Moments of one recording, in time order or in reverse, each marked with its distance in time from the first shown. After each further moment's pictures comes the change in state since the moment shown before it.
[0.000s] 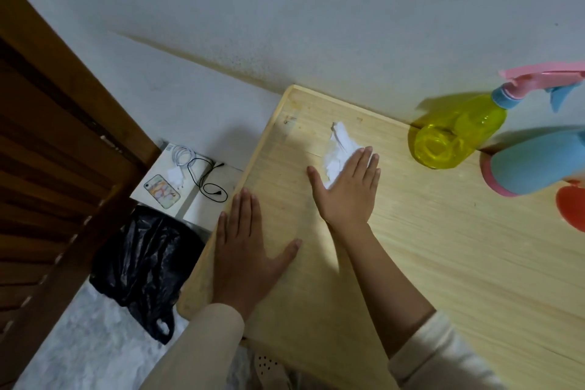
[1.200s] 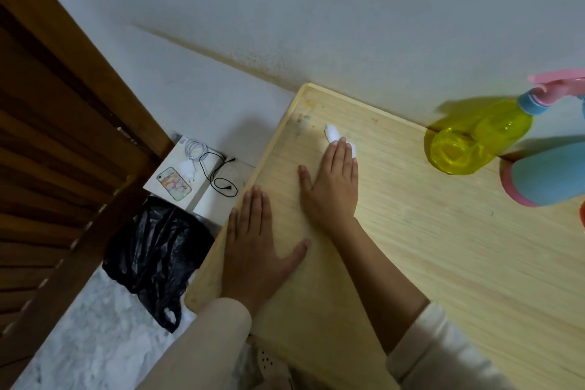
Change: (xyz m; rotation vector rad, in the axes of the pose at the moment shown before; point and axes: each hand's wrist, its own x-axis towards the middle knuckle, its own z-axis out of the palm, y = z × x) left_hand 0.001 0.001 0.004 0.014 0.031 -0.004; right_hand -0.001 -0.032 0.012 0.007 -0.006 -0.256
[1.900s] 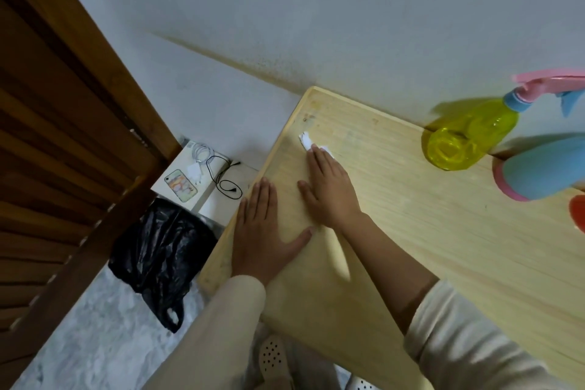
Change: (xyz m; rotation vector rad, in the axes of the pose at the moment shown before) left_hand -0.002 -0.002 -0.006 -0.072 -0.003 -0.001; right_hand -0.015 0.012 -0.005 -0.004 -0.100 -0.400
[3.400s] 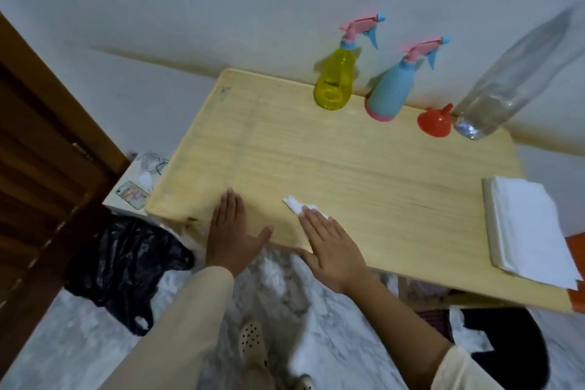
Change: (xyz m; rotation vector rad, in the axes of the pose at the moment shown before) left_hand -0.144 0.049 0.032 -0.006 -0.110 0.141; right_hand -0.315 0.022 -0.014 -0.123 -0.090 0.097
